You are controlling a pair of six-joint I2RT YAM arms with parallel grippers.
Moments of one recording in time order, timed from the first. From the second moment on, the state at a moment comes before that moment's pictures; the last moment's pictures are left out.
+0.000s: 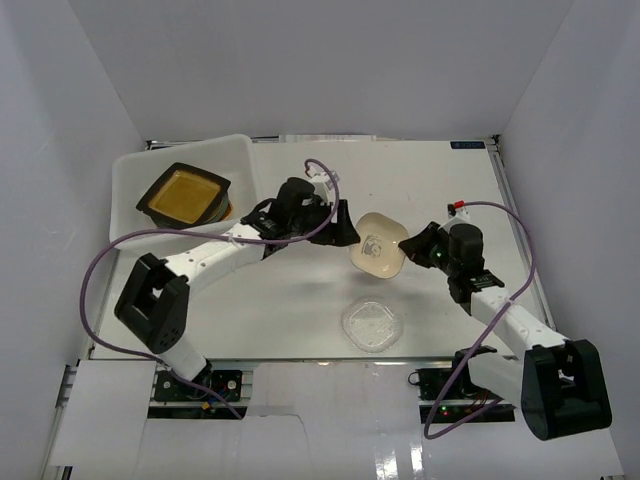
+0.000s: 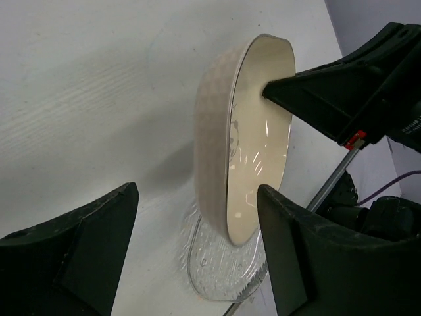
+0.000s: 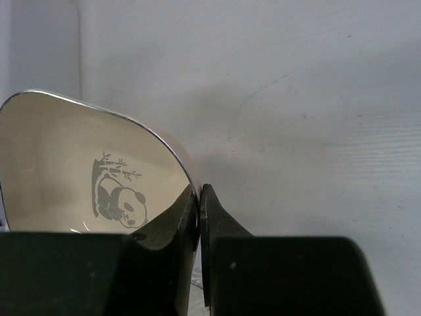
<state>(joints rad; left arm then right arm) -0.66 1.55 1.13 -0.11 0.30 -0.52 0.22 1.08 0.44 0.22 -0.23 0.63</state>
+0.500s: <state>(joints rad) -0.73 1.70 1.22 -0.22 0.15 -0.45 0.26 0.99 0.44 0.12 -0.31 0.56</state>
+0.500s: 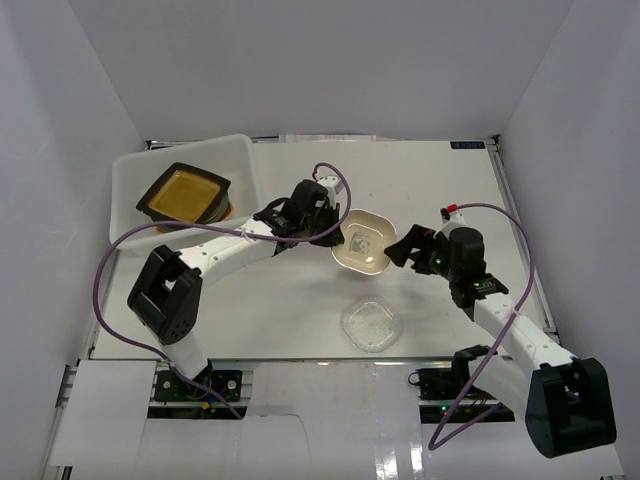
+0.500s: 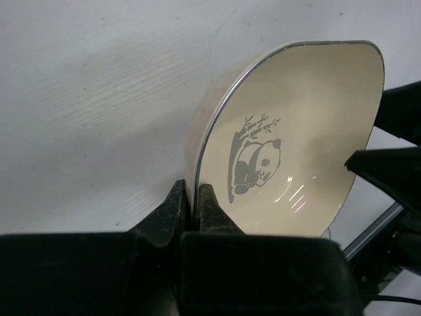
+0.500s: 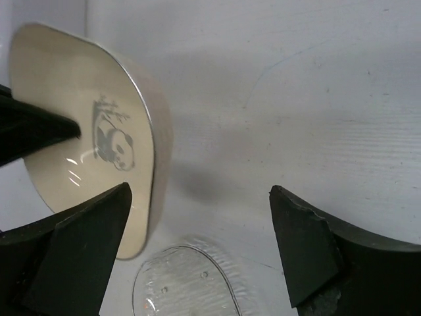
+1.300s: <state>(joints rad) 0.17 1.38 1.09 -0.24 -0.03 -0.60 0.38 0.92 0.25 -0.06 -0.32 0.44</state>
